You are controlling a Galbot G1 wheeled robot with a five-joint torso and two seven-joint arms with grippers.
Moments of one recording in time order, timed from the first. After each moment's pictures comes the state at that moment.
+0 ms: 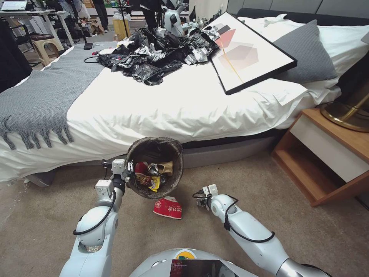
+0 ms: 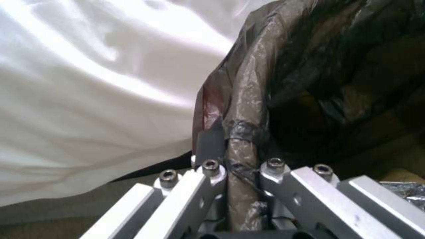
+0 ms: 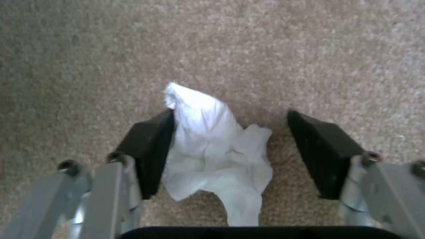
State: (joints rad) left arm 1.49 -1.48 -0.62 -2.18 -0.07 0.34 0.09; right arm -0.94 1.19 -0.12 1.31 0.68 -0.68 0.30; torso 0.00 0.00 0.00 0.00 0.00
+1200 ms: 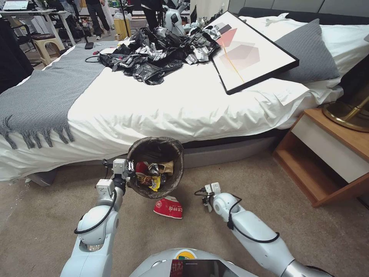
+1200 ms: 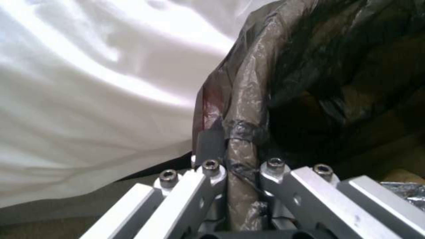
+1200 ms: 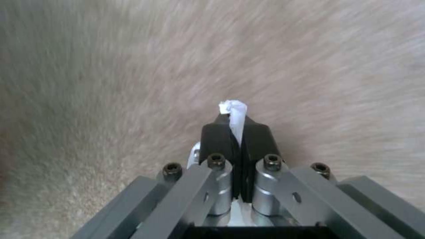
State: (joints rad) left arm 1.49 -1.48 -0.62 -2.17 -0.07 0.34 0.09; right arm -0.95 1.19 -0.12 1.33 0.69 -0.68 0.30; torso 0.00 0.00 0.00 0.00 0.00
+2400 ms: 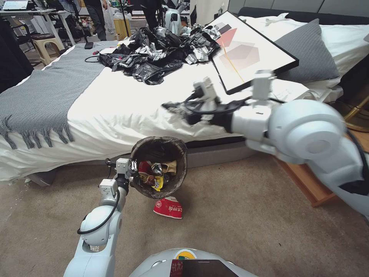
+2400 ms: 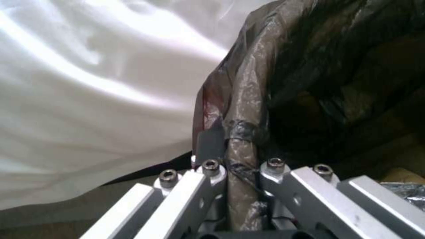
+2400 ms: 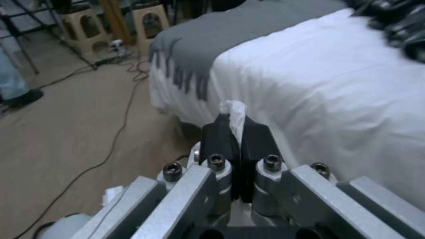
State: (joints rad) left arm 1.48 -1.50 -0.60 -2.18 -0.05 0.34 0.09; right arm -0.06 0.81 -0.25 2.31 1.73 -0.71 0.40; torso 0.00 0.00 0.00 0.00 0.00
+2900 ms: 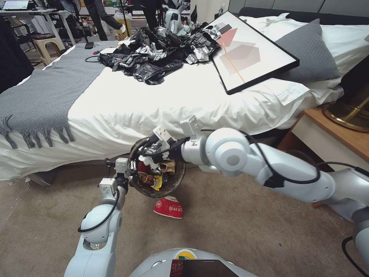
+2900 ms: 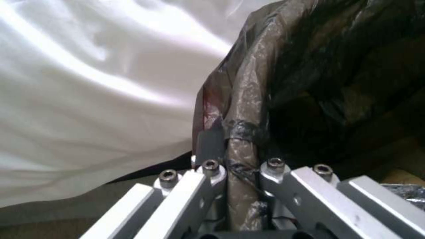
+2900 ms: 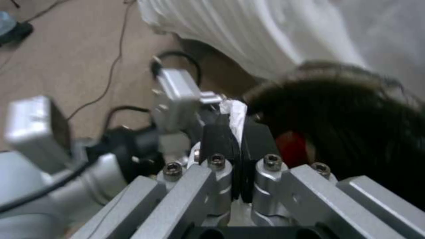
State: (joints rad) left arm 1.47 -1.50 -0.60 -2.17 -0.05 0.34 0.09; right arm -0.08 0.93 -0.59 2.14 1.61 -0.70 0.44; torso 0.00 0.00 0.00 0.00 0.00
